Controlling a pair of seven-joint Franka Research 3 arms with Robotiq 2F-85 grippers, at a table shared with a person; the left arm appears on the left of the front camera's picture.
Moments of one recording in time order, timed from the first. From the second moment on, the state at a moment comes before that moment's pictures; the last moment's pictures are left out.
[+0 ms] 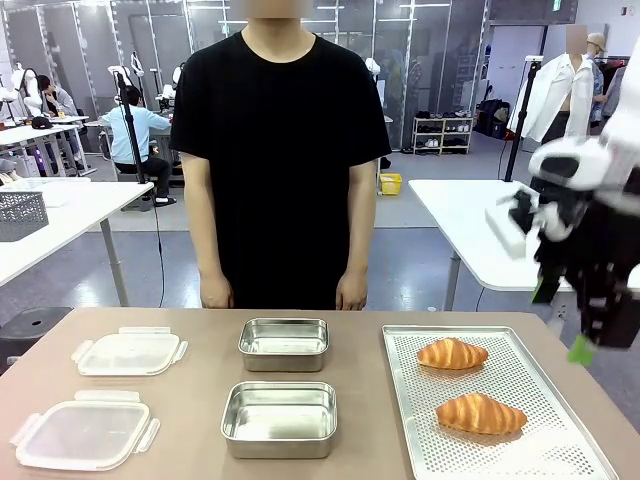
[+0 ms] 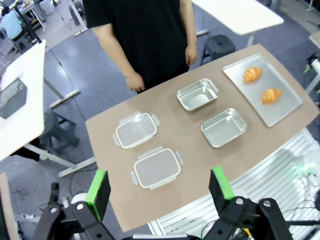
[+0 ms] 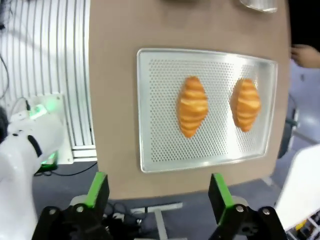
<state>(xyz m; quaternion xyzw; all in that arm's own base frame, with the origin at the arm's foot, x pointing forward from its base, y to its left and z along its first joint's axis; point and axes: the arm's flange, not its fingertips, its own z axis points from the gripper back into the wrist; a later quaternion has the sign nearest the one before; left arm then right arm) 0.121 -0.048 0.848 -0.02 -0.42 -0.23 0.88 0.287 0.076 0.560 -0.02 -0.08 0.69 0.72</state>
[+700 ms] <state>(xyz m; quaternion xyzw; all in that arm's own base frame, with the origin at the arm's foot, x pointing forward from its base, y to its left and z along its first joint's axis) 0.121 -0.048 0.848 -0.02 -0.42 -0.23 0.88 0.350 0.071 0.429 0.00 -0.02 0.68 0.73</state>
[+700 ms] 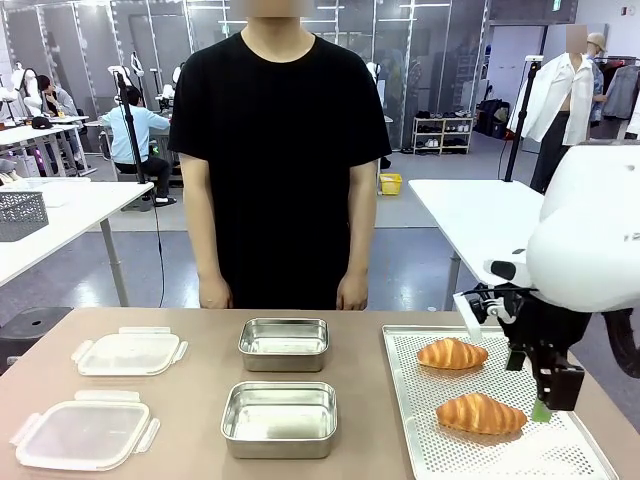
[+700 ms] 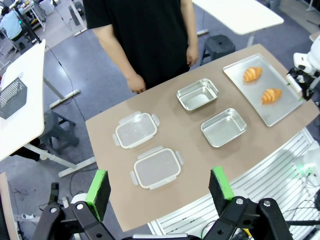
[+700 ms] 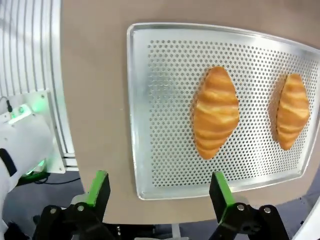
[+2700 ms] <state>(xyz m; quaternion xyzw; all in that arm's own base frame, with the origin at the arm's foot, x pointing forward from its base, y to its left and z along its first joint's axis) 0.121 -0.048 0.848 -0.02 -0.42 -0.23 0.88 0.413 0.070 0.316 -0.02 -0.04 0.66 0.75</state>
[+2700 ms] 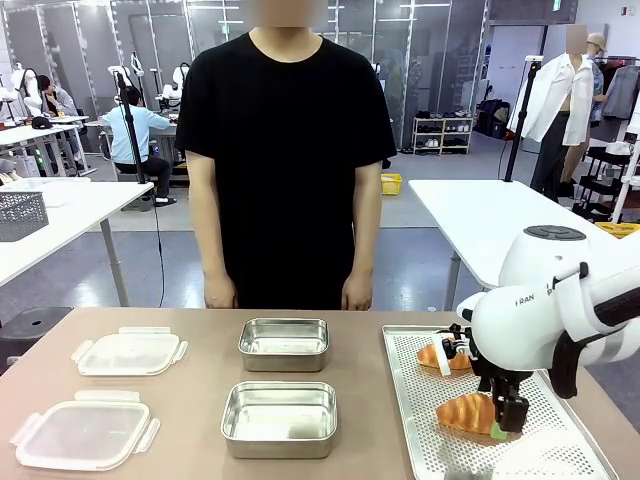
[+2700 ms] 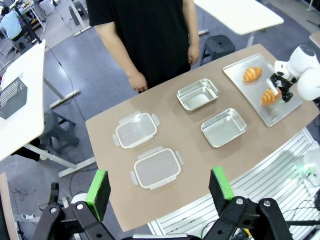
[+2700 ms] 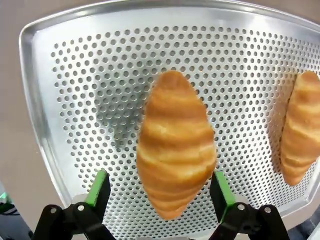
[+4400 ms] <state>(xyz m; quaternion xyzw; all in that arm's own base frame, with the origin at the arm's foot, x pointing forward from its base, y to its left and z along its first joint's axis) 0.121 -0.048 0.848 -0.02 -0.42 -0.23 0.88 0.420 0.075 0.329 0.00 -0.06 0.65 0.75</state>
